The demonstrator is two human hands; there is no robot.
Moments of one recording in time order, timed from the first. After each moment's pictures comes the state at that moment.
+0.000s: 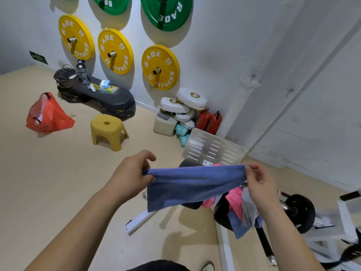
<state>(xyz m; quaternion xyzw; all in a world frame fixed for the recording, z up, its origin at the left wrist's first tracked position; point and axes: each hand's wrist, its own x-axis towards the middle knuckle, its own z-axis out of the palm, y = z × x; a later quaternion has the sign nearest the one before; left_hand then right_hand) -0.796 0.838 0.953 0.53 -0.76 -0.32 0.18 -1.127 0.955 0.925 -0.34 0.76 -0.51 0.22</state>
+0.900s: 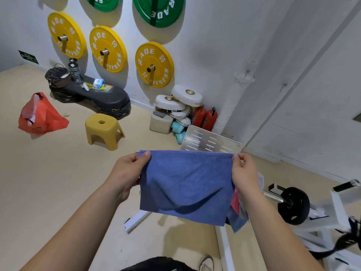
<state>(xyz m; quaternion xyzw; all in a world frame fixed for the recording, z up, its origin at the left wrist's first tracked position) -0.814 0.825 0.916 0.56 -0.42 -0.64 0.32 -1.108 0.927 0.922 -0.28 0.79 -0.49 0.25</state>
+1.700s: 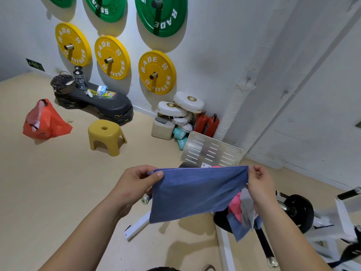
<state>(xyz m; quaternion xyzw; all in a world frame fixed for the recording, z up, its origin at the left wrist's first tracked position) -0.810 0.851 0.931 0.49 -0.53 -0.63 0.28 -1.135 0.948 0.920 -0.22 0.80 -0.51 0.22</state>
